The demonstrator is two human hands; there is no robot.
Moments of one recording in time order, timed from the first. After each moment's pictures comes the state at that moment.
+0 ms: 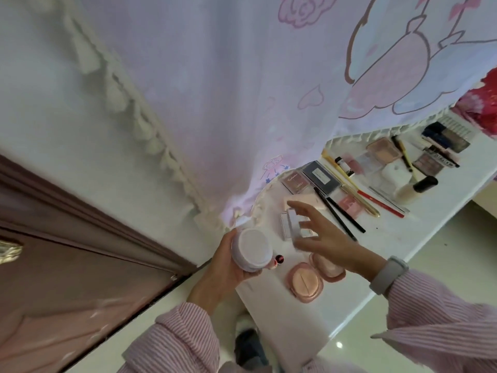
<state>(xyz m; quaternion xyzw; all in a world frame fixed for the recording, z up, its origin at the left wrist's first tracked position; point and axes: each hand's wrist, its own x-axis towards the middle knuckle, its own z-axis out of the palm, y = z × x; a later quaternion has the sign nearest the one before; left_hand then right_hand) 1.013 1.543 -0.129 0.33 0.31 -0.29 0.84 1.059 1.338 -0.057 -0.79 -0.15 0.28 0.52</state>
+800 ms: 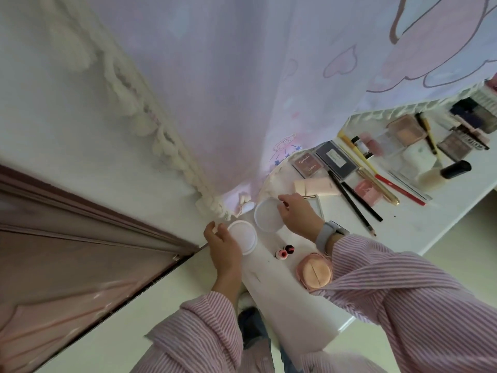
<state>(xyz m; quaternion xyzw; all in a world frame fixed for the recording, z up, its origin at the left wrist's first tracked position) 1.022 1.530 -0.164 0.63 0.47 0.01 0.62 1.106 1.399 -0.150 -0.93 -0.03 0.25 0.27</state>
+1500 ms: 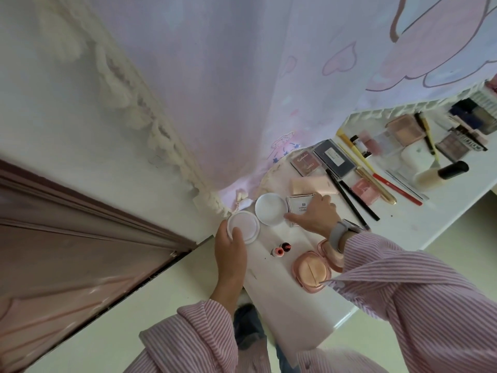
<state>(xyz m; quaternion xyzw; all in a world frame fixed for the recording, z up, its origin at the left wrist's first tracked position) 1.010 1.520 -0.148 0.68 0.38 -0.06 0.62 1.109 1.363 -0.153 -0.94 0.11 0.30 0.12</state>
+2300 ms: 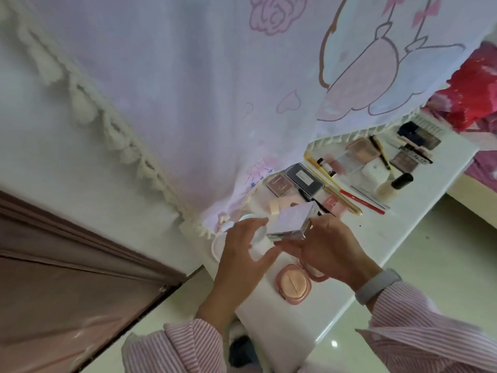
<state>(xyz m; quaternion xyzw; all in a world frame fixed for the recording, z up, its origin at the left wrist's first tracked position) 1.008 1.501 -0.077 0.83 0.00 -0.01 0.56 1.052 1.325 -0.054 -0.35 0.10 0.37 0.86</state>
